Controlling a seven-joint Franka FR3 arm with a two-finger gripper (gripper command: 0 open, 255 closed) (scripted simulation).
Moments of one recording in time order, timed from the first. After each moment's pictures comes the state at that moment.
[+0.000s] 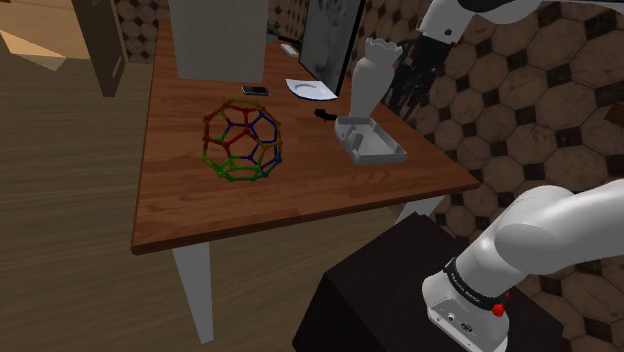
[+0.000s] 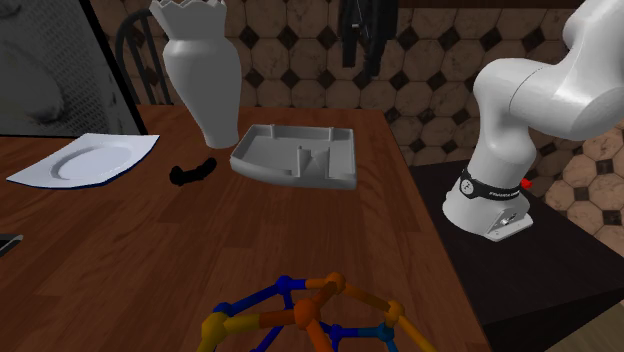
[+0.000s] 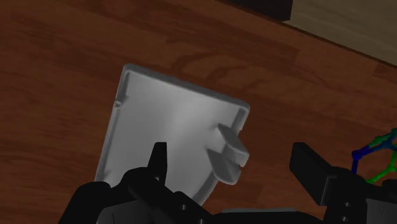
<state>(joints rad) 0.01 -0.58 -0.06 -2.31 0.06 1.74 -0.05</state>
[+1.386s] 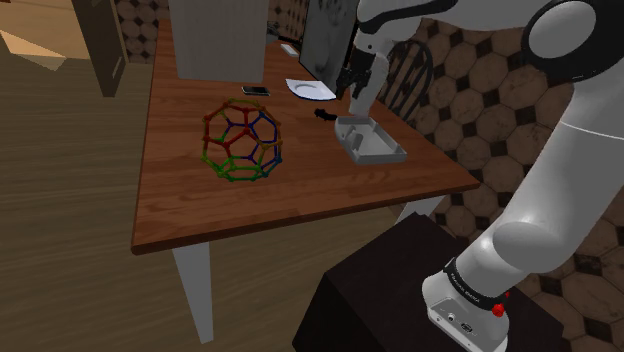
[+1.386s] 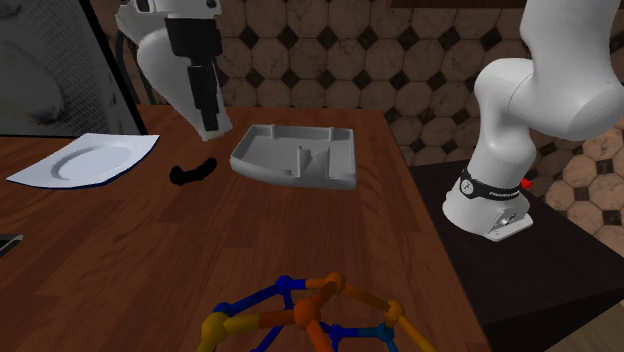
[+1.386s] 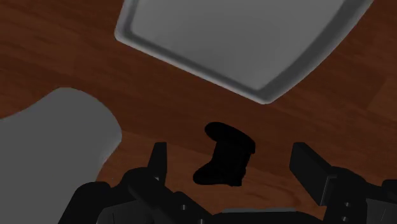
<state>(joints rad) -0.02 0.22 -0.15 -1.72 0.12 1.95 -0.30</state>
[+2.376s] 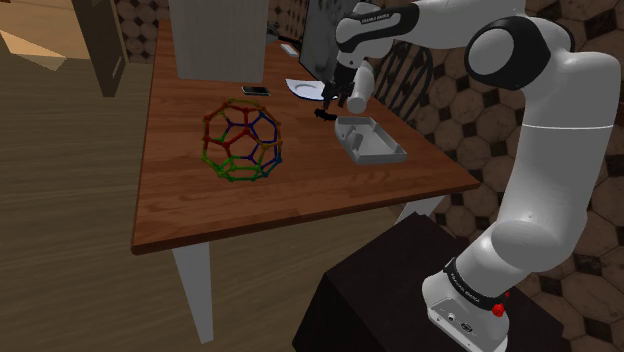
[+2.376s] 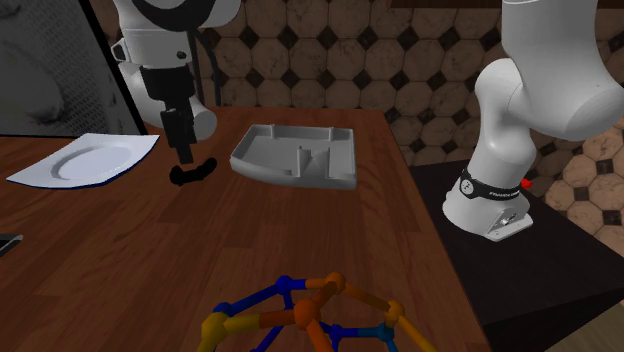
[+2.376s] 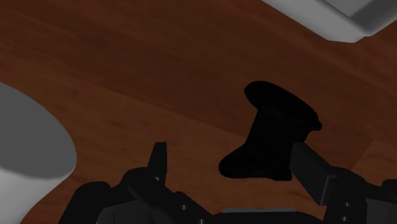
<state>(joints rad) -0.04 0.47 -0.14 -1.52 0.15 2.00 -0.34</state>
